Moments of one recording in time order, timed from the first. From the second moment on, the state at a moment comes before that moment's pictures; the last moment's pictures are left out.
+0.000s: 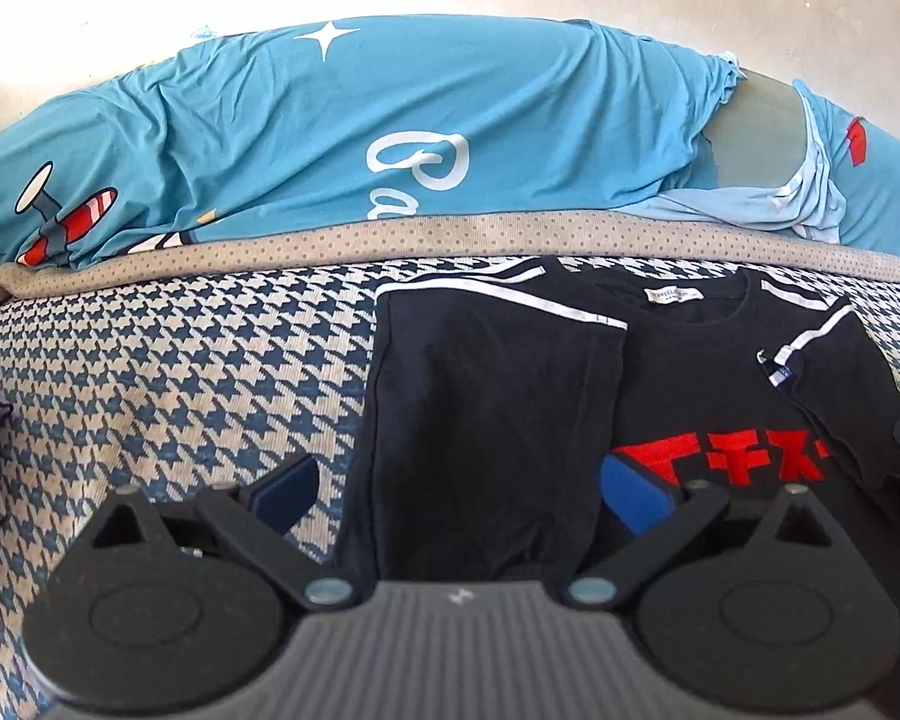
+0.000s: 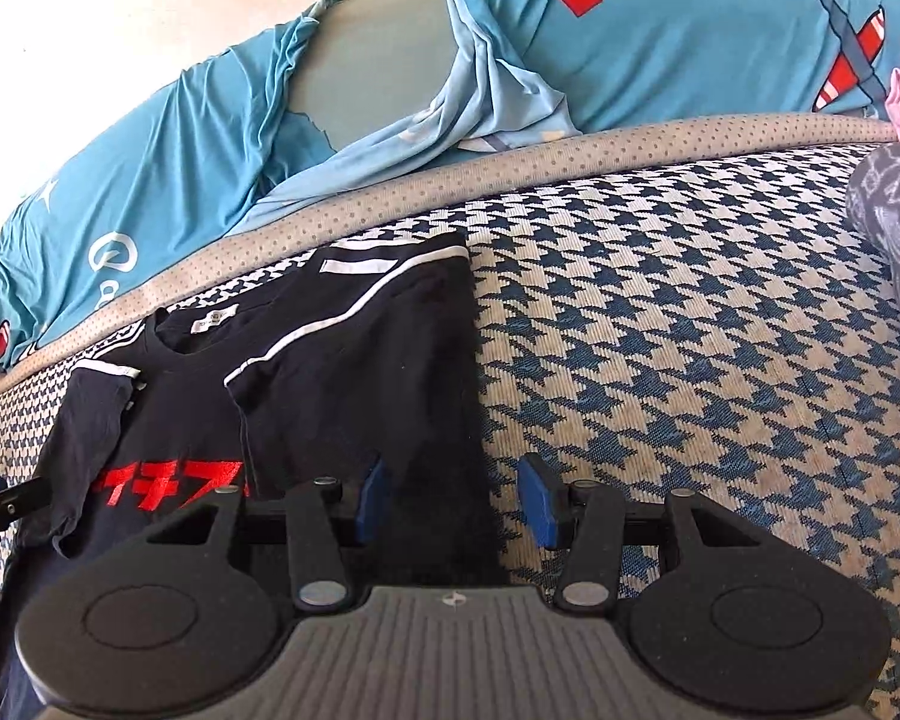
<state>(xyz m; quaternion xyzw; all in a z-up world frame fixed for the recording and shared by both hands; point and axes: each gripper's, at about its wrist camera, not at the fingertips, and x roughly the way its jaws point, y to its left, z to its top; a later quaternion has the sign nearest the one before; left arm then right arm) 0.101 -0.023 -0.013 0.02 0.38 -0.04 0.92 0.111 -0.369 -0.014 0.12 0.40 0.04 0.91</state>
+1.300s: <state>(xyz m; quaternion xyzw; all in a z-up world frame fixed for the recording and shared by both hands) 0.099 -0.025 -0.015 0.02 0.38 -0.05 0.92 0.109 -0.378 -0.024 0.16 0.39 0.06 0.91</state>
